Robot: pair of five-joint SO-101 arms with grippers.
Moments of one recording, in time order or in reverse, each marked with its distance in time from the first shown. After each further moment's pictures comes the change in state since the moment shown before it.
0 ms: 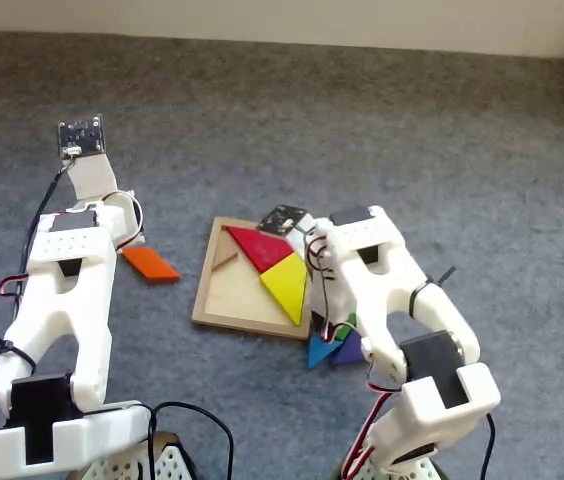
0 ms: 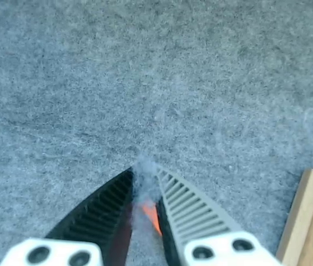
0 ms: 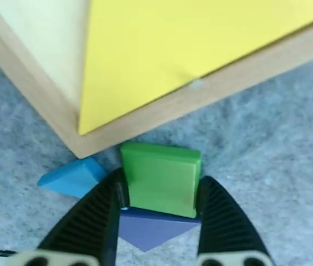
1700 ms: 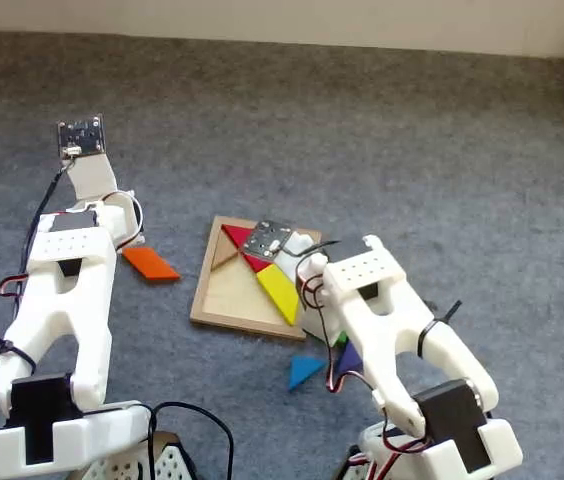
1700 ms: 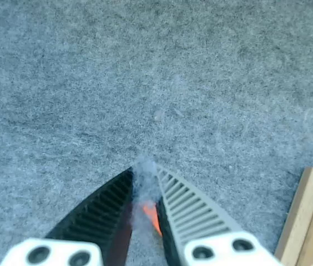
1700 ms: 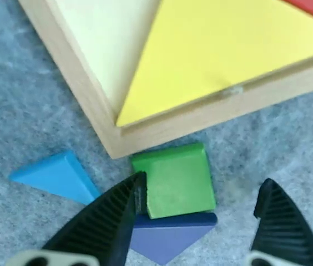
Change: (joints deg) left arm 0.0 0.0 0.0 0.0 0.0; right arm -5.2 -15.1 14.2 -8.6 0.3
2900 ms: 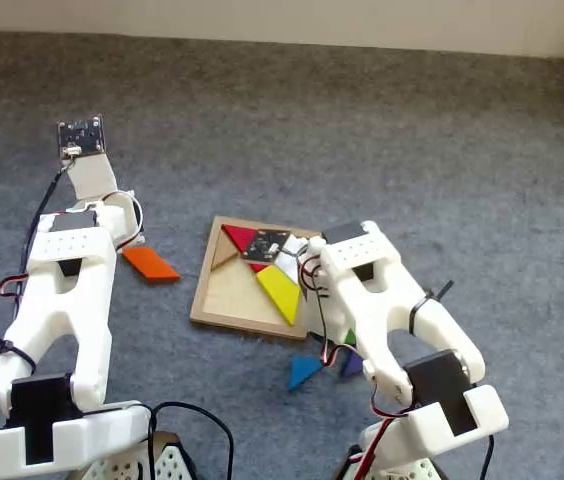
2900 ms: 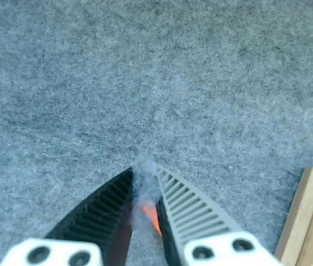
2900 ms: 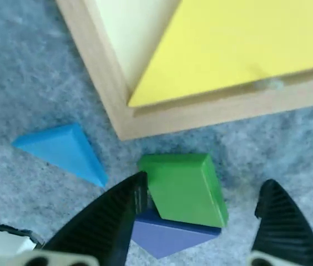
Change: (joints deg) left arm 0.0 0.0 0.0 0.0 0.0; right arm 2.1 9.5 -6.8 7.3 7.6
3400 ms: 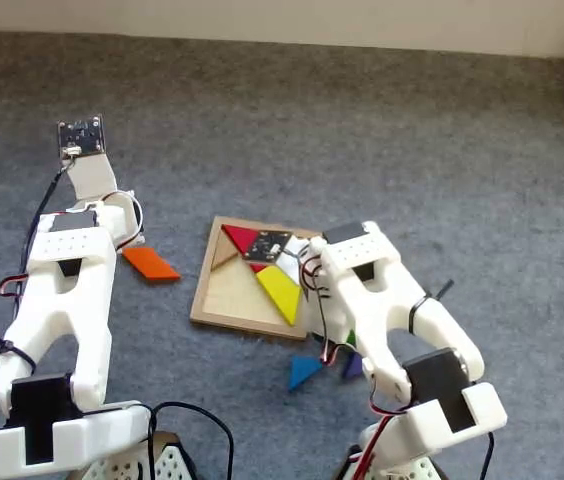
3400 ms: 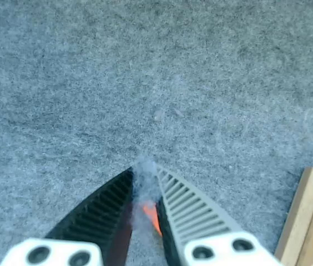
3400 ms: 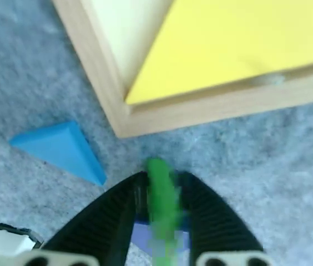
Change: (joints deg) left arm 0.0 0.0 0.0 0.0 0.0; right arm 0.2 0.4 0.1 0.0 0.0
